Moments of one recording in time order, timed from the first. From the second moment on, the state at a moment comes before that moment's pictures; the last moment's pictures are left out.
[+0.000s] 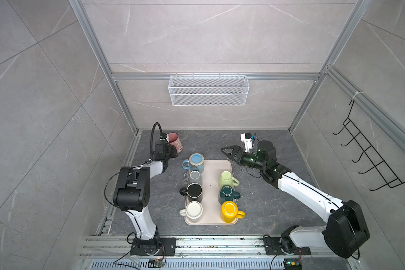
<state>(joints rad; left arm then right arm) -0.10 1.82 1.00 0.31 0.04 -0.22 0.48 1.35 0.95 0.17 -0.51 0.86</state>
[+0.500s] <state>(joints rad) -0.10 1.82 1.01 0.31 0.04 -0.20 0.48 1.37 0.95 0.17 -0.51 0.86</state>
